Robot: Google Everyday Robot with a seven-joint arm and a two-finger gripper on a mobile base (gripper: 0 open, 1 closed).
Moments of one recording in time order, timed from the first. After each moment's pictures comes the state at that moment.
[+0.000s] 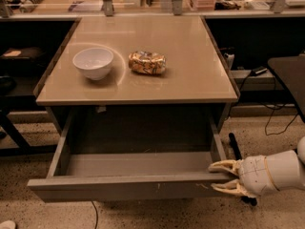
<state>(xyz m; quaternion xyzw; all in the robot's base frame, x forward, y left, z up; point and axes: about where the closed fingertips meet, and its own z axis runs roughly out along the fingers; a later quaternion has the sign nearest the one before) 0.385 -0.195 0.651 -0.66 0.64 0.20 0.32</state>
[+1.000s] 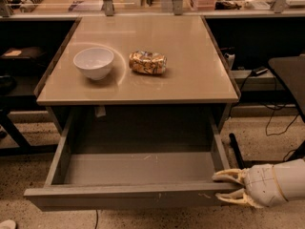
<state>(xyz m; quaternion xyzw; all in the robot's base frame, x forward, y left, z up) 0.362 -0.202 0.652 -0.66 0.64 0.21 0.33</state>
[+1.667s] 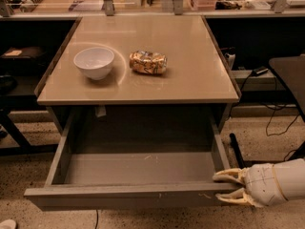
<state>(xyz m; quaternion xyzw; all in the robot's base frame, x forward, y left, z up) 0.362 -0.202 0.652 -0.66 0.64 0.21 0.33</state>
